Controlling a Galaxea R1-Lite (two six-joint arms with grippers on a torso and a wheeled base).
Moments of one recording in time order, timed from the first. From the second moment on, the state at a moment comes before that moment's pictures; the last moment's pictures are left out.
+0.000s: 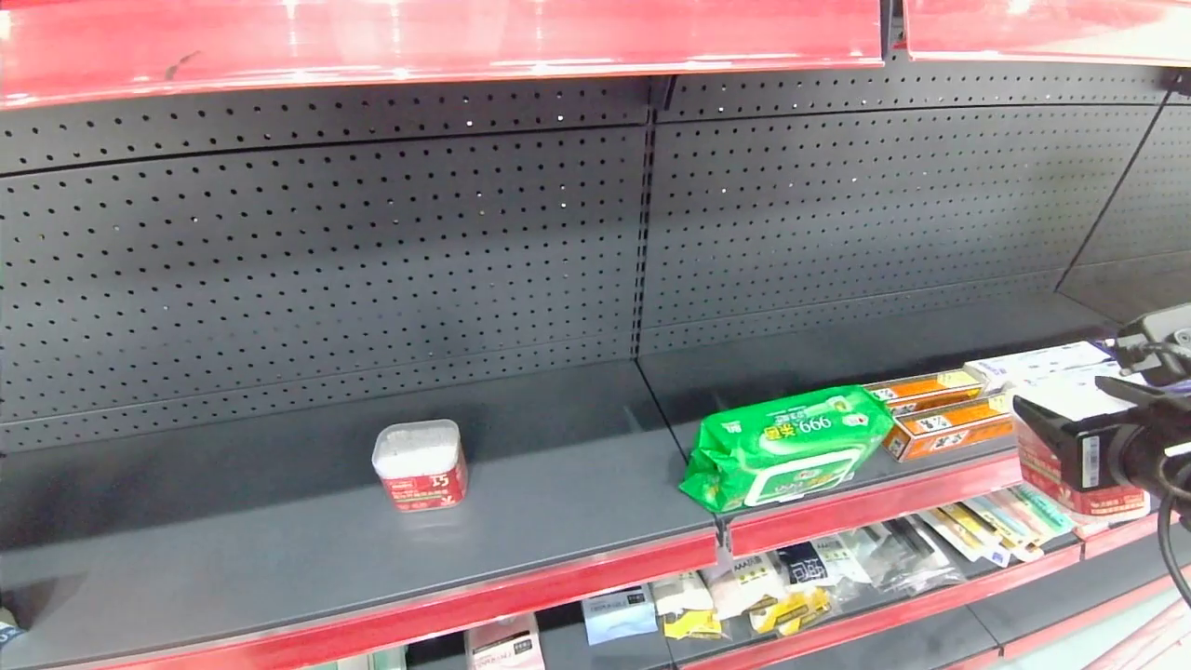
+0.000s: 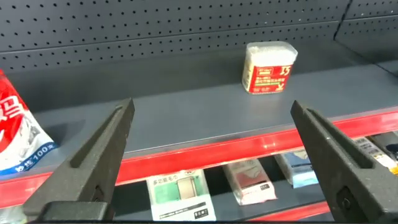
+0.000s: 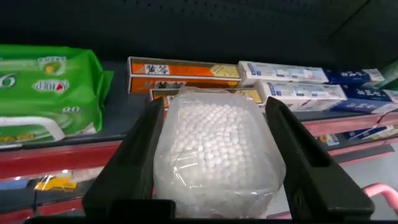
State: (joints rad) left arm 0.00 0.00 0.00 0.00 0.02 0.01; right arm -0.04 1.34 -0.34 -0.78 -0.13 -0.35
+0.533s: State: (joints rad) left arm 0.00 0.00 0.00 0.00 0.02 0.01; right arm -0.06 1.30 -0.33 -0.78 -0.13 -0.35
